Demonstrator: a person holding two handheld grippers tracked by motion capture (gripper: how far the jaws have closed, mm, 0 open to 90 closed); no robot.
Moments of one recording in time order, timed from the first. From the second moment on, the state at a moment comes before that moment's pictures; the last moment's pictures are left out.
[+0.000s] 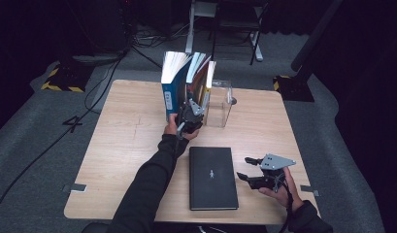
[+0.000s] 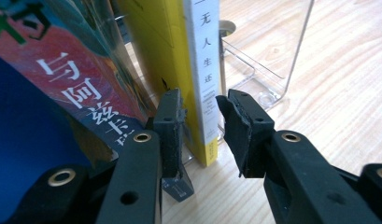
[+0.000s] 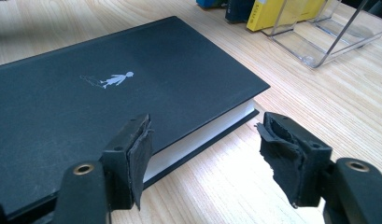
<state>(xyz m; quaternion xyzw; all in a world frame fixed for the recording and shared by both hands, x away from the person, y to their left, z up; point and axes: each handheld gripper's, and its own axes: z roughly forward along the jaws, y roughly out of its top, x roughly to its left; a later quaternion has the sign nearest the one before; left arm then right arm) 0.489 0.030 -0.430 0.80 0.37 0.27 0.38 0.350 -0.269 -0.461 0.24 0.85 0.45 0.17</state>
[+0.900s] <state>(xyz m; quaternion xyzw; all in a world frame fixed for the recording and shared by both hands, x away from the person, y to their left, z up) 0.430 0.063 -0.424 0.85 0.28 0.25 0.36 0.348 -0.267 -0.466 0.22 0.87 0.41 0.15</state>
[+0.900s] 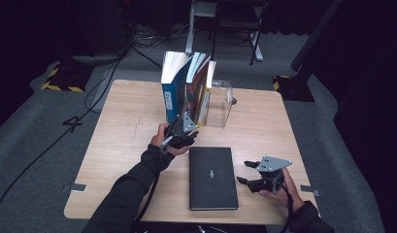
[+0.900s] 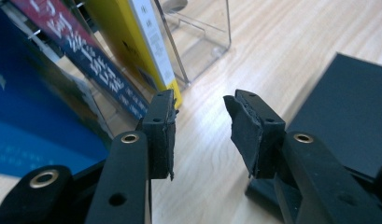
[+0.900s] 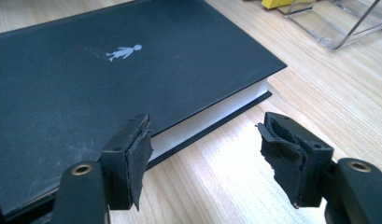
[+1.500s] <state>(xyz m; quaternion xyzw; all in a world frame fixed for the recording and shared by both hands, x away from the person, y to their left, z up) 0.363 0.103 -0.448 0.88 0.24 0.21 0.34 0.340 -0.268 -0.481 0.21 0.90 0.37 0.13</state>
